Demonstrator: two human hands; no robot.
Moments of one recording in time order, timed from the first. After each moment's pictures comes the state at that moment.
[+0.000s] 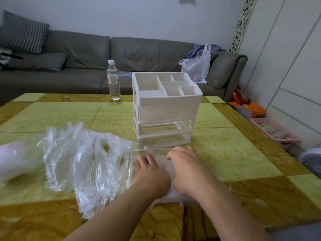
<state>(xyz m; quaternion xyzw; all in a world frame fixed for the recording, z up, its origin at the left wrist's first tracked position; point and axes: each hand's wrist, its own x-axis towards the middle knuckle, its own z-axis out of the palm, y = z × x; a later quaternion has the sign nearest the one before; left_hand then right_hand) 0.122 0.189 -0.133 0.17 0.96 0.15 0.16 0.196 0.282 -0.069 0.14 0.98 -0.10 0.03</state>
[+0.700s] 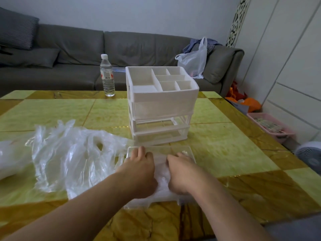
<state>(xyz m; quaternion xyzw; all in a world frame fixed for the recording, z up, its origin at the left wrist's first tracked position) 0.116 0.157 -0.097 0.38 0.92 -0.01 0.09 0.187 0.288 -0.091 0.21 0.95 -0.17 0.13</state>
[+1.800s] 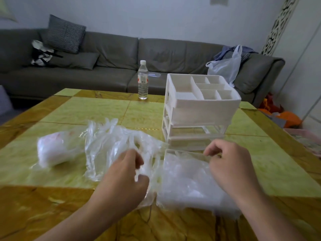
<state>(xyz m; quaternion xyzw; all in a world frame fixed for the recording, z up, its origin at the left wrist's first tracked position) 0.126 0.030 -0.081 0.23 0.91 0.34 -0.02 0.195 0.267 -0.050 0.24 0.90 -0.28 -0.23</state>
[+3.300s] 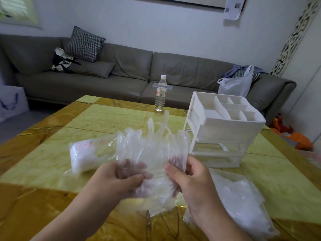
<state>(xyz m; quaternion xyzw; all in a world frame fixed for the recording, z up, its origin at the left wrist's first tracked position) 0.109 -0.060 -0.051 0.06 0.69 0.70 0.18 0.150 0.133 -0.063 0.12 0.69 -0.70 -0.15</state>
